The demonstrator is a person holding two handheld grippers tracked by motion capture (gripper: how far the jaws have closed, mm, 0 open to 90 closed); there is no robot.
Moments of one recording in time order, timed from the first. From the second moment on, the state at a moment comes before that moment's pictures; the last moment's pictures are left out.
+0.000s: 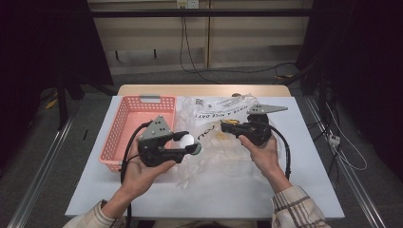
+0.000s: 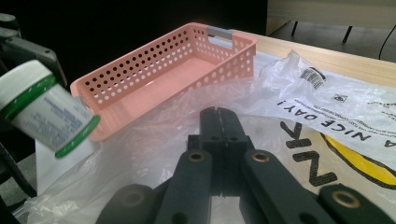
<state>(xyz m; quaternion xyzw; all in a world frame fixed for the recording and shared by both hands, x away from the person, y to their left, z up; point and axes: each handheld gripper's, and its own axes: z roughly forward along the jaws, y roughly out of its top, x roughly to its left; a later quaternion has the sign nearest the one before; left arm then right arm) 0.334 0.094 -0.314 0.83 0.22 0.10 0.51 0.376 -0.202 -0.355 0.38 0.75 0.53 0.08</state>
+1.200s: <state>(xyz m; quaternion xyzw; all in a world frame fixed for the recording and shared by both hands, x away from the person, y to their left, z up) 0.372 -0.008 -0.382 0.86 0.24 0.07 0.44 0.374 -0.203 -0.360 0.39 0.75 0.53 0.07</state>
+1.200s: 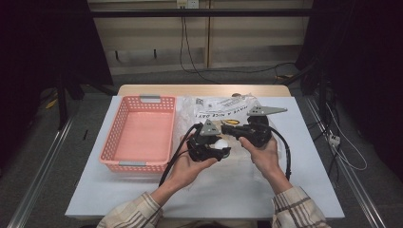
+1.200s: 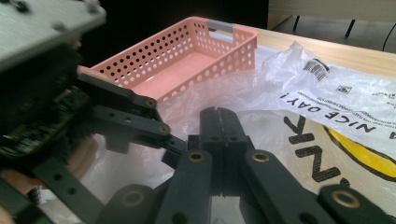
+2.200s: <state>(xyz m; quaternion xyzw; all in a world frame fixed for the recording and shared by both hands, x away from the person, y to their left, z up) 0.399 -0.035 -0.440 0.86 0.28 0.12 0.41 0.361 -0.210 -0.399 0.41 0.77 0.48 0.05</state>
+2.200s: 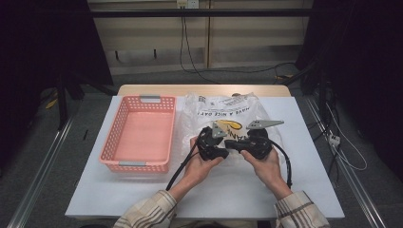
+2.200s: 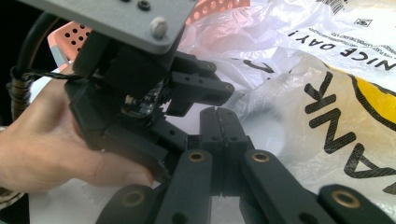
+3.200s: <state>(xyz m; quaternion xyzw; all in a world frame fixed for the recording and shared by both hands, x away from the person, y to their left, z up) 0.355 0.006 -0.397 0.87 0.22 0.08 0.43 0.364 -0.219 -0.401 0.42 0.76 0.48 0.06</state>
